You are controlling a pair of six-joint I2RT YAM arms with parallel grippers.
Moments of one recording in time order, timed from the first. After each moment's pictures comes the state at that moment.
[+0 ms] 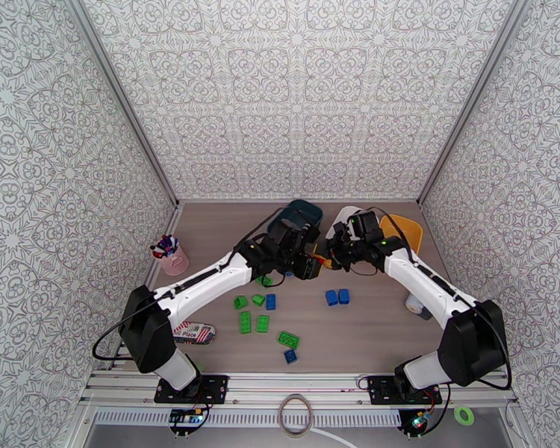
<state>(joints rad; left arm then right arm) -0.77 1.64 1.38 -0.53 0.33 -0.34 0.38 1.49 1.18 -0.52 -0.69 0.96</state>
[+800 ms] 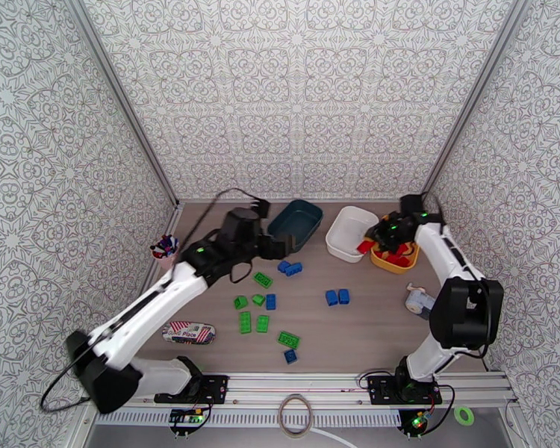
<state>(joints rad) -0.60 1.26 1.31 -0.61 -0.09 -0.45 -0.13 1.73 1.53 -0.92 -0.45 0.67</state>
